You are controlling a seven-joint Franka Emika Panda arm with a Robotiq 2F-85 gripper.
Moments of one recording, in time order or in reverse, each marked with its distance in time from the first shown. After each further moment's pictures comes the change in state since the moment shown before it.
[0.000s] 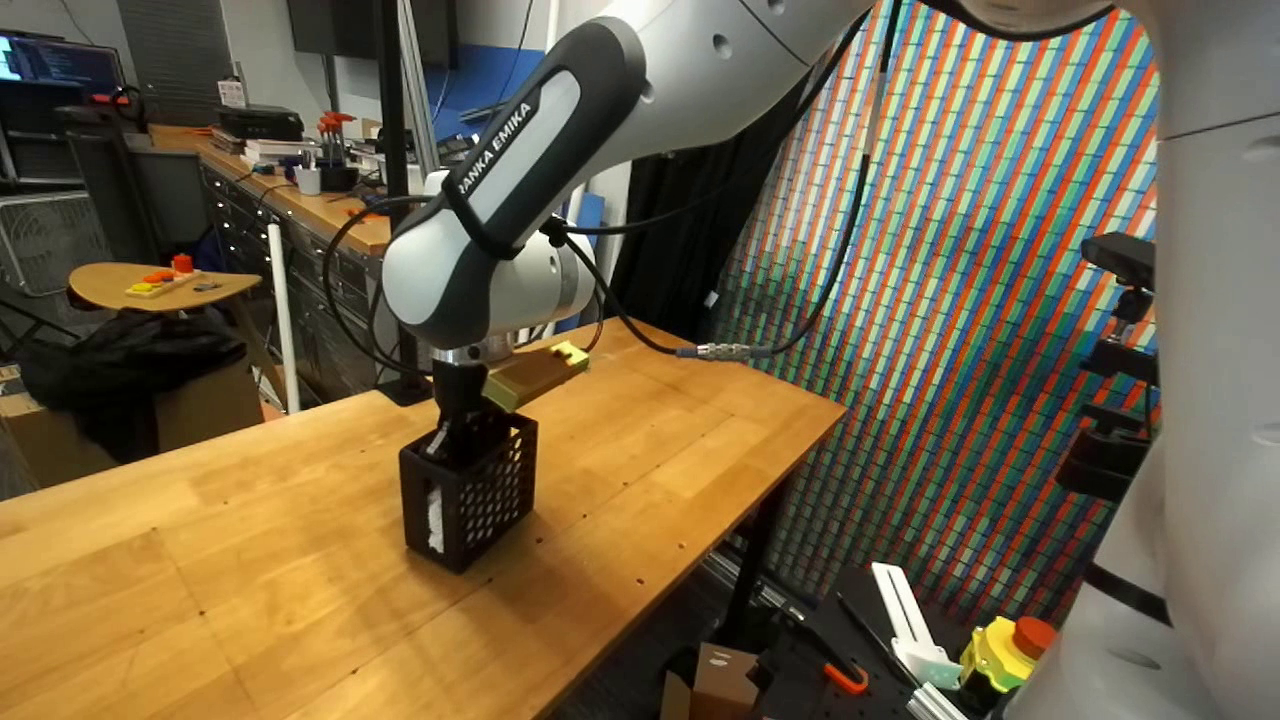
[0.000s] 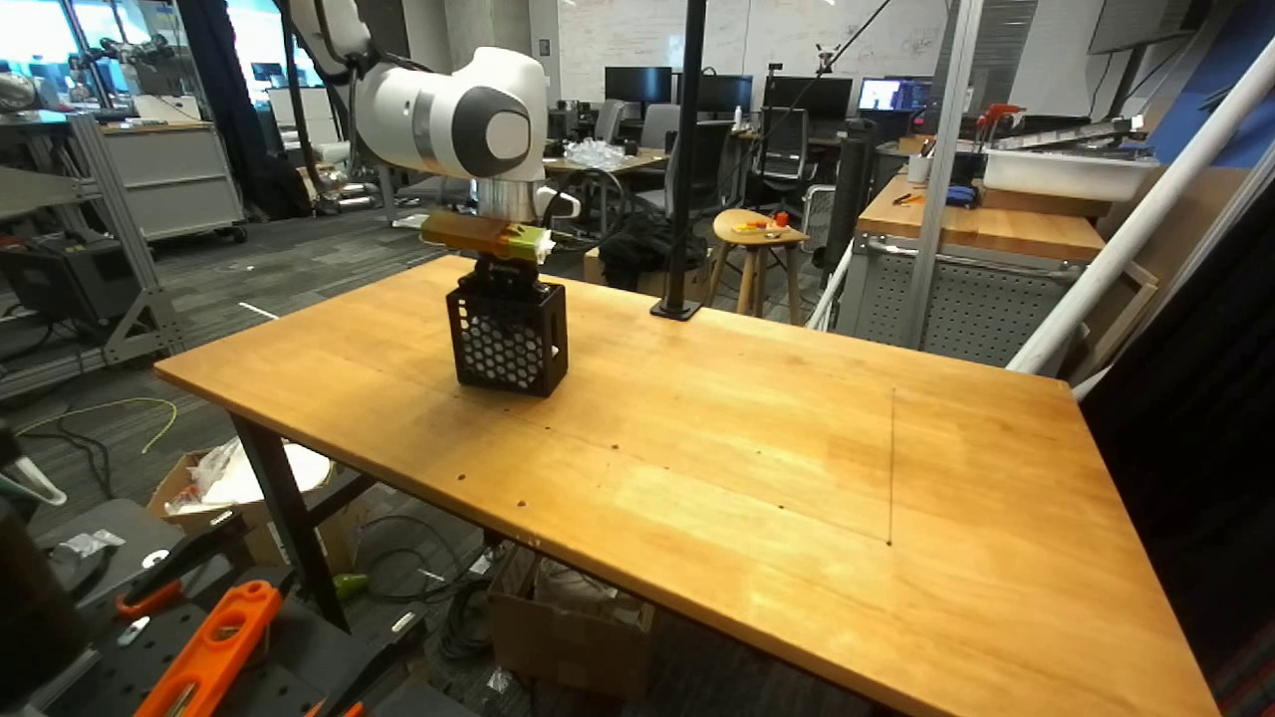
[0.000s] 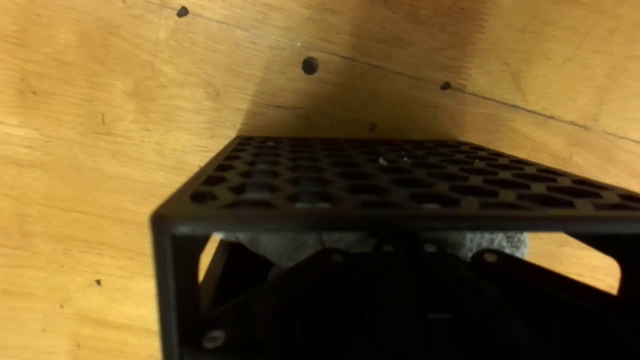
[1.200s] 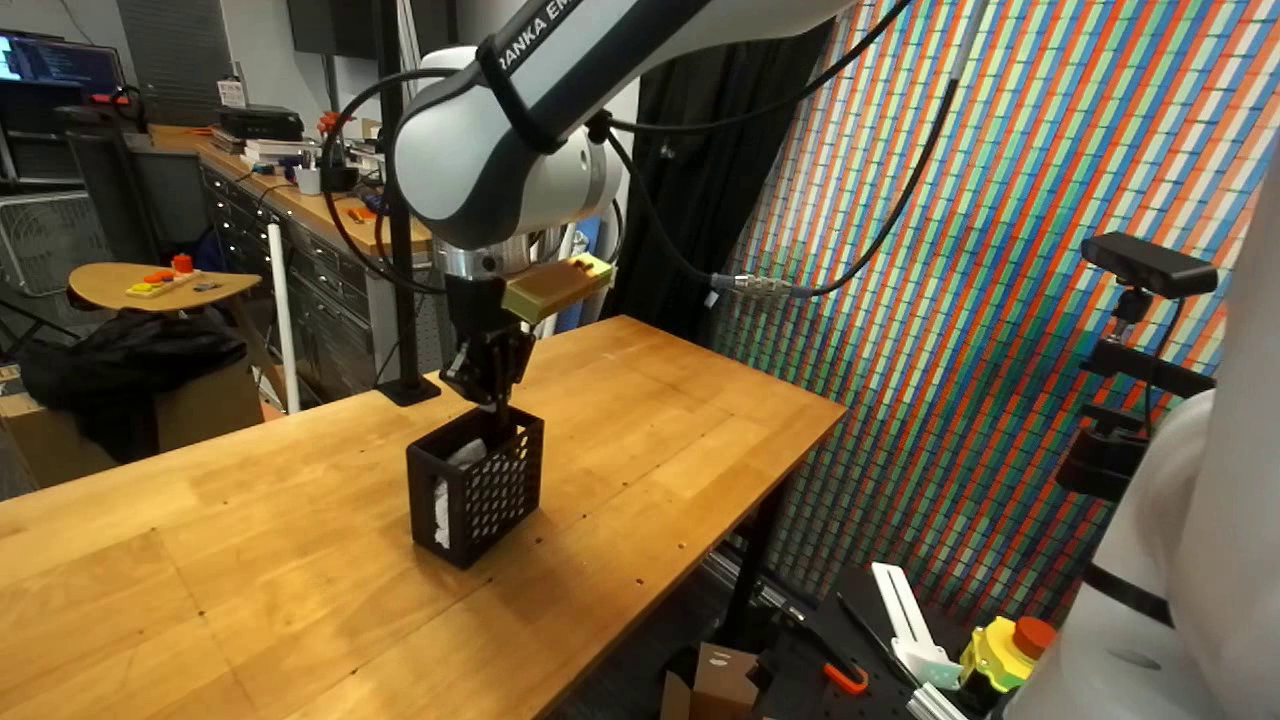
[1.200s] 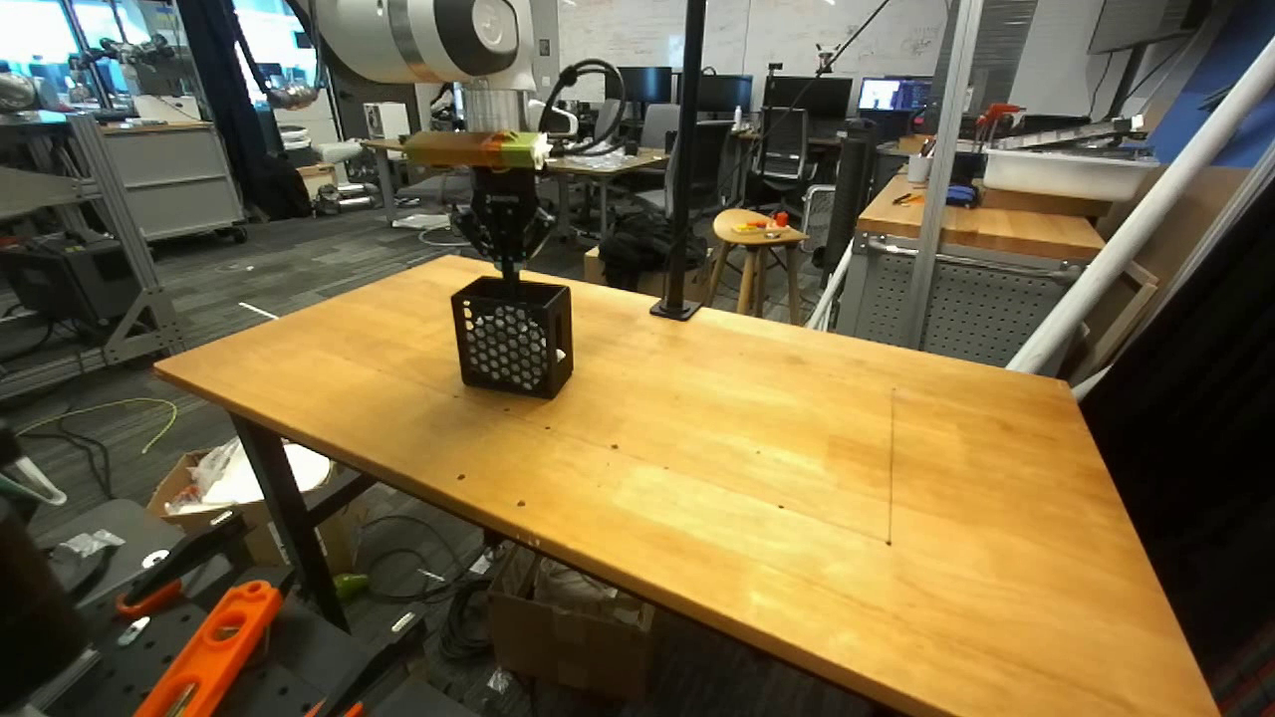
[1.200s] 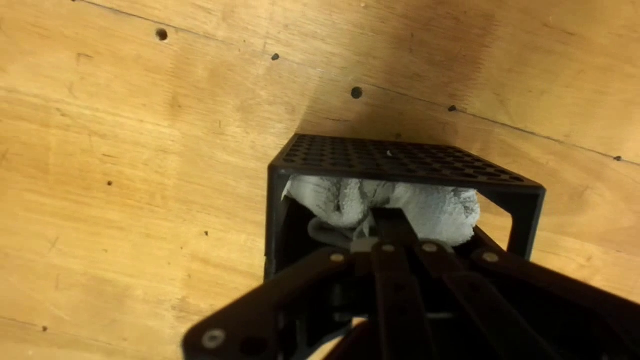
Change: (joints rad) arm 0.013 -0.205 -0.021 -0.021 -0.124 -0.172 0.068
